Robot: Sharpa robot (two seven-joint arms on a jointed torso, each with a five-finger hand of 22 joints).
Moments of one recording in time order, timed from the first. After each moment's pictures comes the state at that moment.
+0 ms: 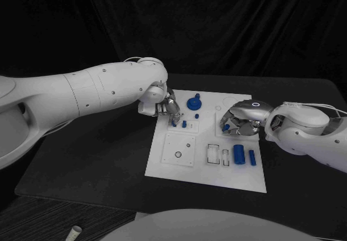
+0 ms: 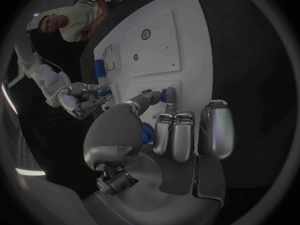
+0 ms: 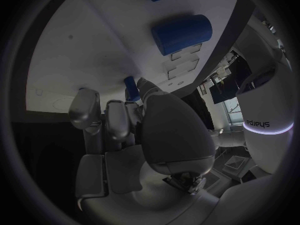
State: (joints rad) left arm 1.45 -0.45 -0.21 1.16 -0.78 0.48 -0.70; left_hand 0.97 0.01 0.55 -0.08 0.54 0.84 0.05 0.66 0.69 1.47 -0.04 1.56 1.31 1.47 -0.10 1.57 1.31 0.06 1.47 0.01 1.33 1.31; right arm 1.29 -0.89 -0.21 1.58 -1.67 -0.17 0.02; right_hand 1.42 -0.07 0.19 0.24 0.20 0.97 0.08 0.13 0.38 1.35 -0.01 1.25 1.24 1.47 -0.07 1.22 1.15 0.09 1.40 0.04 1.05 1.31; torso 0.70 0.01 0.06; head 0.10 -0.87
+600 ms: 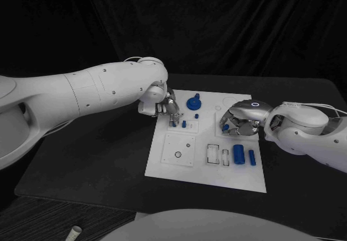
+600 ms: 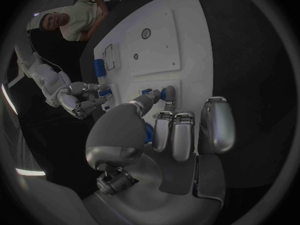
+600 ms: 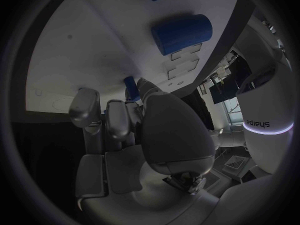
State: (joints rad) left arm 1.45 -0.44 -0.21 1.15 -0.78 0.48 -0.70; left_hand 1.03 0.04 0.47 -0.07 0.23 0.90 0.04 0.45 0.66 1.46 -0.04 1.48 1.31 1.47 -0.09 1.56 1.31 0.06 1.46 0.02 1.25 1.31; right arm 1.29 -0.89 -0.21 1.58 -1.67 -0.17 0.02; right_hand 1.42 -0.07 0.19 0.24 0.20 0.97 0.08 0.13 0.38 1.34 -0.02 1.24 1.24 1.46 -0.08 1.21 1.15 0.09 1.40 0.04 1.04 1.31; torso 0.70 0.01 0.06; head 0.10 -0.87
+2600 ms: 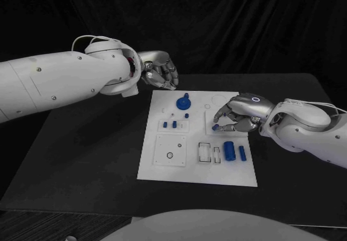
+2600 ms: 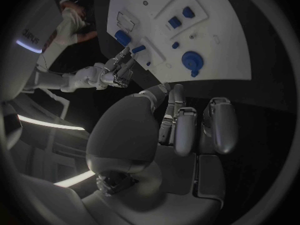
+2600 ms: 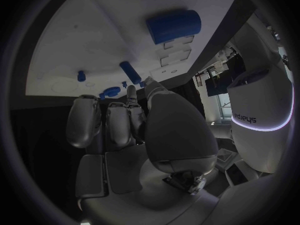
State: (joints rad) left arm 1.56 -0.65 -0.21 1.38 -1.17 0.00 -0.02; left_hand 1.35 -0.11 0.43 0.10 0.12 0.81 0.13 0.18 0.58 0.94 0.06 0.39 0.92 1.47 0.00 1.41 1.31 0.06 1.43 0.08 1.29 1.31; right arm 1.29 -1.00 -0.21 1.64 -1.63 -0.37 0.15; right_hand 1.35 -0.11 0.15 0.29 0.13 0.99 0.07 0.14 0.38 1.44 -0.02 1.34 1.27 1.46 -0.08 1.32 1.28 0.08 1.46 0.03 1.22 1.31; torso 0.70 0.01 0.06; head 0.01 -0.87
